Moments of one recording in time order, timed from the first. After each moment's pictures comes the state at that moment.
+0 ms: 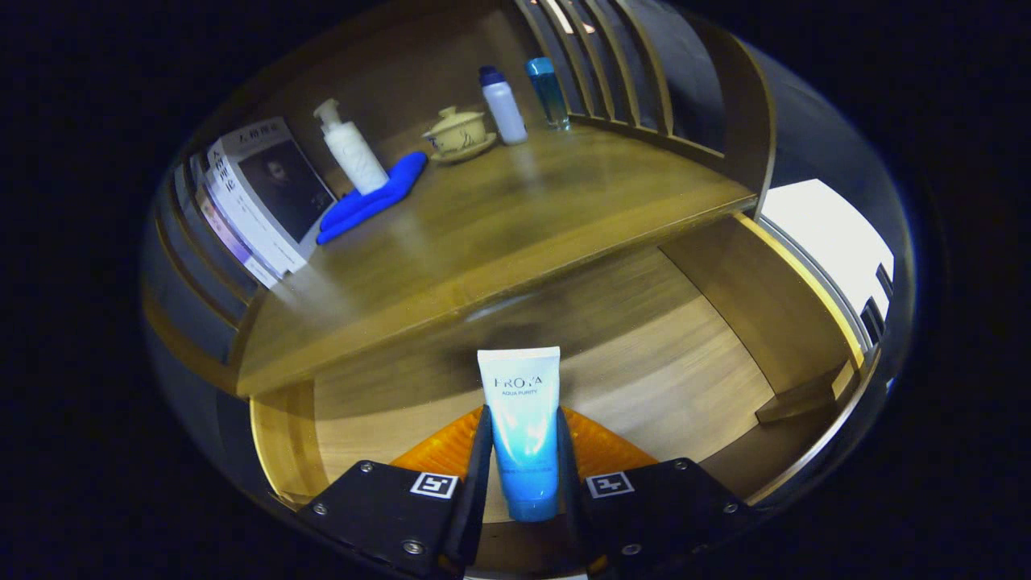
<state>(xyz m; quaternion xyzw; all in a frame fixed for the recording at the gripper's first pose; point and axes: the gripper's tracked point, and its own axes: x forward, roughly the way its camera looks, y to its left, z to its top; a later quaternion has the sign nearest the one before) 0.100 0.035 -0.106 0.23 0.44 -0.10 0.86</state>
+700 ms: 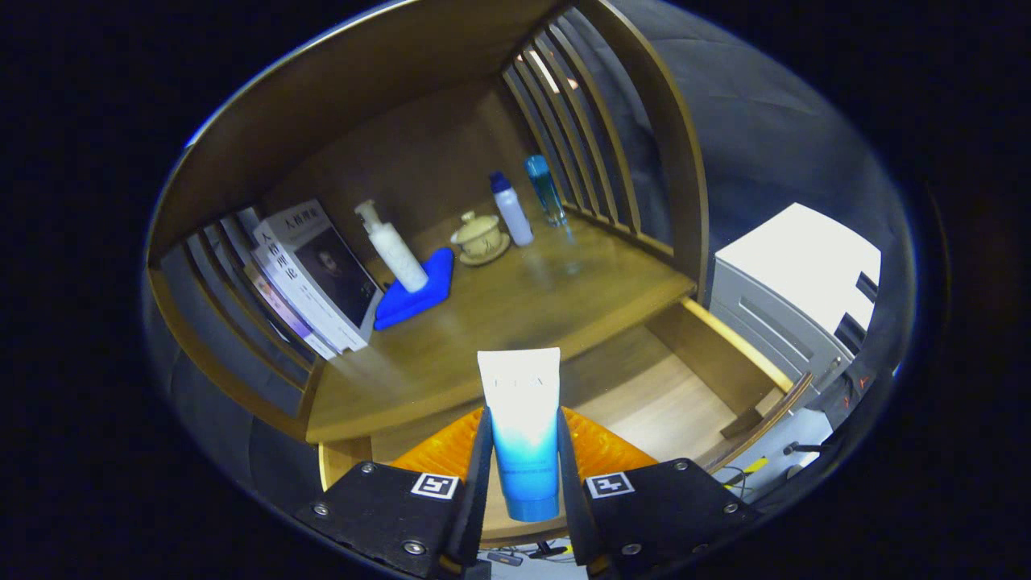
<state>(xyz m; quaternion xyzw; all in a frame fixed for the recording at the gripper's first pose) 0.108 0.011 0.000 0.25 0.32 -0.12 0.91</state>
